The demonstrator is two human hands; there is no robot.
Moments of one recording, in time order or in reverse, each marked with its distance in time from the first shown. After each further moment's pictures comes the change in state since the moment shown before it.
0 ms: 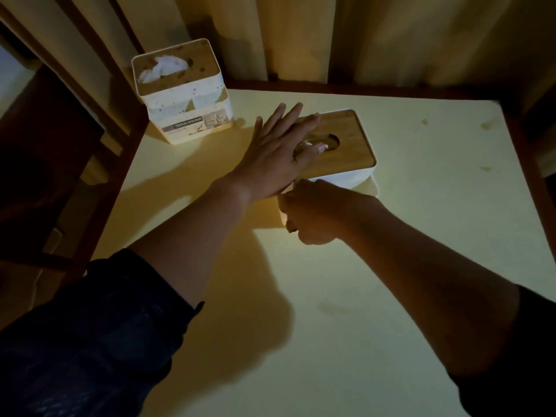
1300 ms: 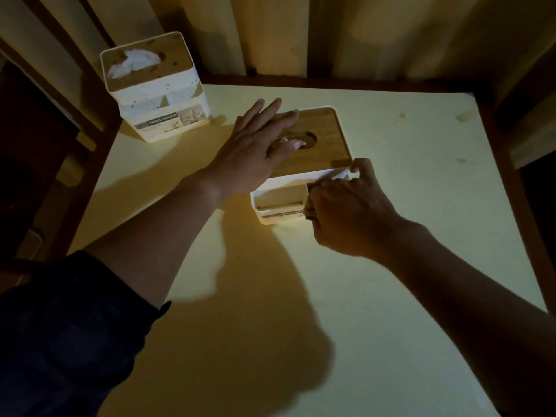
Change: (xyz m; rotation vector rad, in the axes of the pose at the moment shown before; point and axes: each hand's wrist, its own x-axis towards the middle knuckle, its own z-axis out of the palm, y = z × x) left_hand -0.002 0.001 -0.001 -0.038 -0.006 0.025; right_hand -0.053 0.038 0.036 -0.069 0.557 0.165
